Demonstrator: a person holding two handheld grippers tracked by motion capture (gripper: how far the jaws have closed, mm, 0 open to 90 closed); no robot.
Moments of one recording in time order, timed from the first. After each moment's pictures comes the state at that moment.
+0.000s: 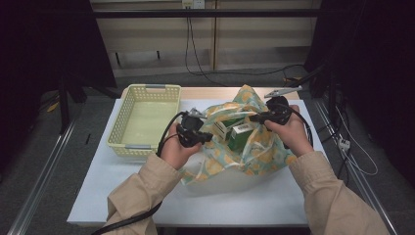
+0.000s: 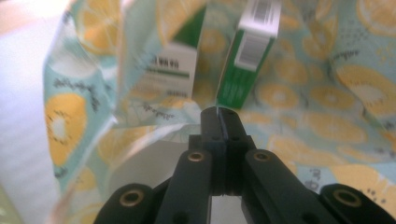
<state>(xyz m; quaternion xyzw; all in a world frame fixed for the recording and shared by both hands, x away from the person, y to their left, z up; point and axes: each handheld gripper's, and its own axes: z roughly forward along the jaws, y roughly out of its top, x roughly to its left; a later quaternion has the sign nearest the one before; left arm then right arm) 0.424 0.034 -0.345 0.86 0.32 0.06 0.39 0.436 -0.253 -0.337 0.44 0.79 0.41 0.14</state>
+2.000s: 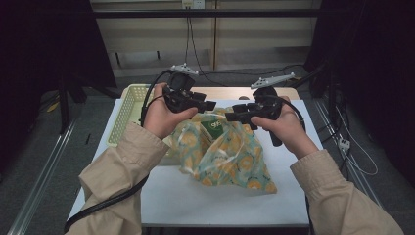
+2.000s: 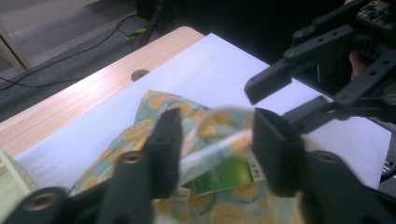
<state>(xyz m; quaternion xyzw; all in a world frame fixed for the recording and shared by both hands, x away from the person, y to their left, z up) 0.434 0.051 -0.237 0.84 0.29 0.08 0.45 0.407 -0.201 -0.274 0.36 0.80 0.47 0.08</state>
